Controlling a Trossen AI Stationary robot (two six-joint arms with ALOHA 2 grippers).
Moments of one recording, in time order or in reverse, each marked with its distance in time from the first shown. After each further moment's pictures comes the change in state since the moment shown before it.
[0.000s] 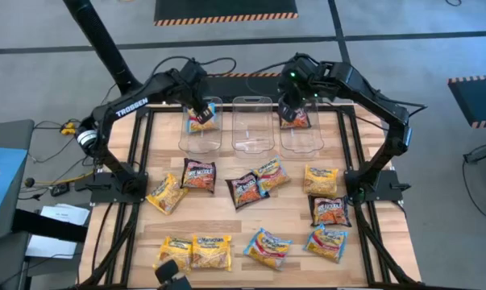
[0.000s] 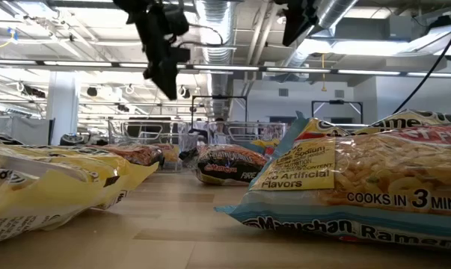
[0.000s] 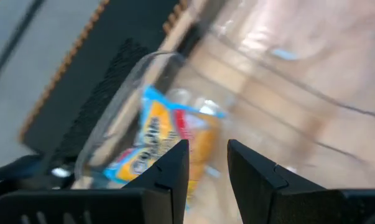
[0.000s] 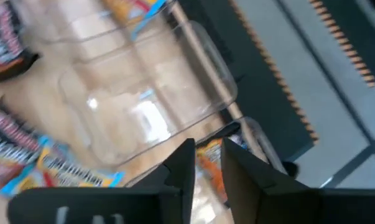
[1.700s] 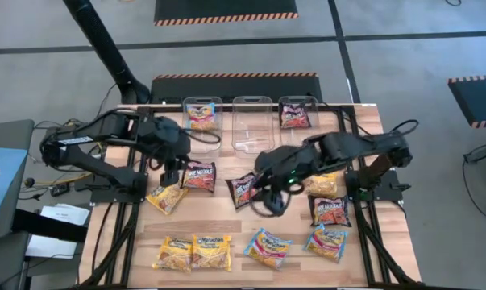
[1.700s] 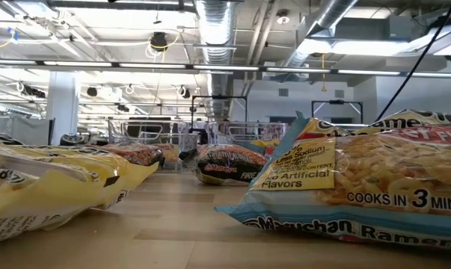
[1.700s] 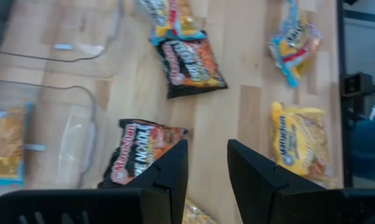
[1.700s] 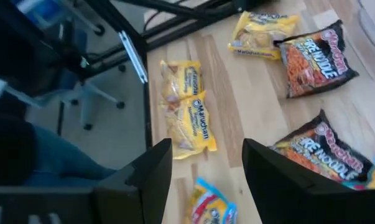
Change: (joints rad) left arm -0.732 -0.383 0.029 -0.331 0.055 -0.349; right arm 0.713 0.044 -0.004 0.317 -0.238 0.629
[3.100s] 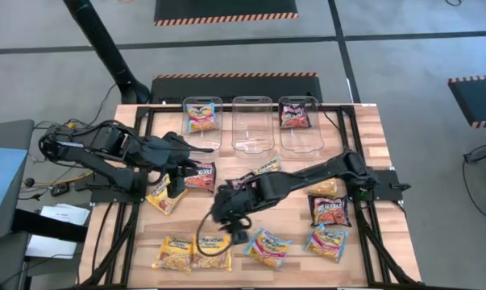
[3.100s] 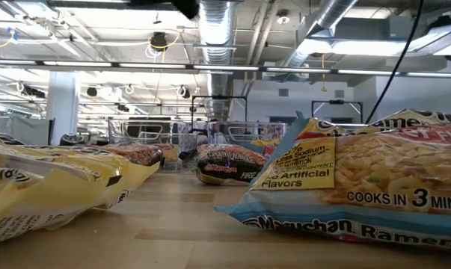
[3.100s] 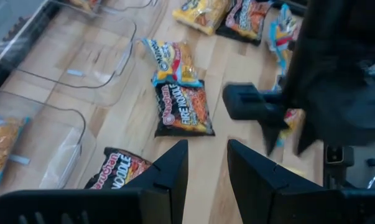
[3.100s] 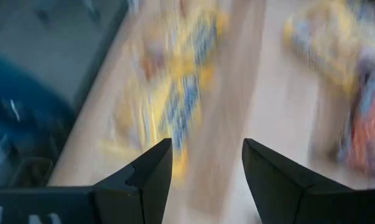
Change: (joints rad) left arm -0.218 -0.007 0.000 0.147 -0.266 -0.302; right arm 0.026 0.436 0.002 0.265 -0.061 -0.541
